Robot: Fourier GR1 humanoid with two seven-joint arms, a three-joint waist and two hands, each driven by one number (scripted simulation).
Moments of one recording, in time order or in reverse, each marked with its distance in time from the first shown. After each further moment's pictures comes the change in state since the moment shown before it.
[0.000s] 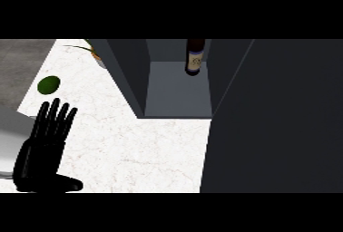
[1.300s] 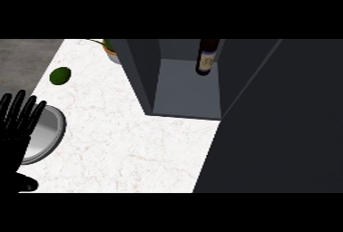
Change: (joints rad) left arm -0.013 0.140 0.143 0.041 0.117 -0.180 0.073; right arm -0.377 0.255 -0.099 0.079 -0.047 0.056 0.282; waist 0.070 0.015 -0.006
